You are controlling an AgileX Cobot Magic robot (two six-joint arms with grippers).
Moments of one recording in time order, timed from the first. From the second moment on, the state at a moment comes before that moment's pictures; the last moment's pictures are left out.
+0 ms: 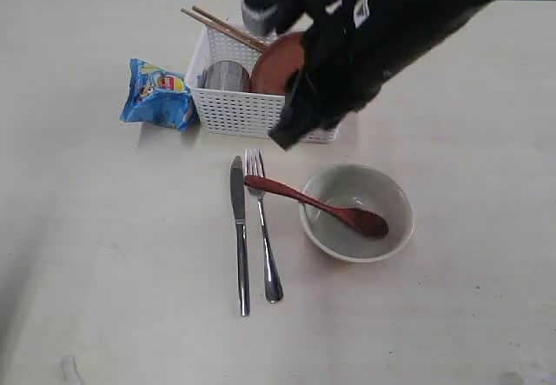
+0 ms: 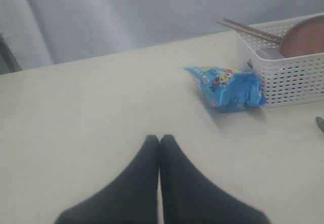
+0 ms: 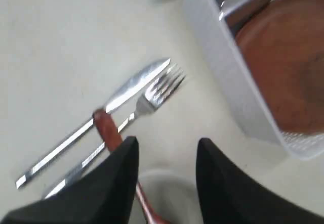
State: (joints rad) left arm -0.16 0.00 0.00 0.02 0.33 0.11; right arm 0.70 1.54 -1.14 0.11 0.74 -0.35
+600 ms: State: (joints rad) left arm -0.16 0.00 0.00 0.02 0.33 0.11; right arm 0.55 1.95 -1.70 0.08 0.96 0.06
